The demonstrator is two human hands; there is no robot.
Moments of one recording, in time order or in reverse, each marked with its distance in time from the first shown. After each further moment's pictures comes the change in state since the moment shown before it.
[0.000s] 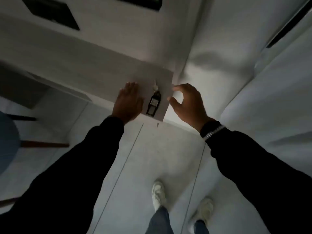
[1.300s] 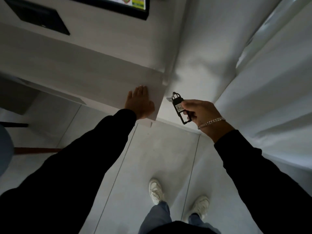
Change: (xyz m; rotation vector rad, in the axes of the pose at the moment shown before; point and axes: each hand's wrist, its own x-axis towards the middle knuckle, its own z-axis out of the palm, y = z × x) left_hand 0.013 0.067 -0.010 0.055 -0.229 -0.025; right_hand -0.033 0.004 -0.067 0.934 -0.117 0.767
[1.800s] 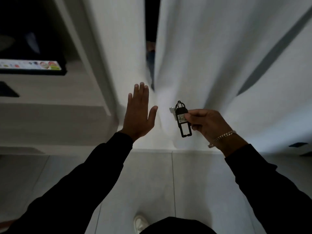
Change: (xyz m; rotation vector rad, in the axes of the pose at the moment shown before) left_hand -0.079 0.221 -0.019 -0.175 0.447 0.613; right_hand -0.149 -0.025 -0.199 0.084 0.138 -0.358
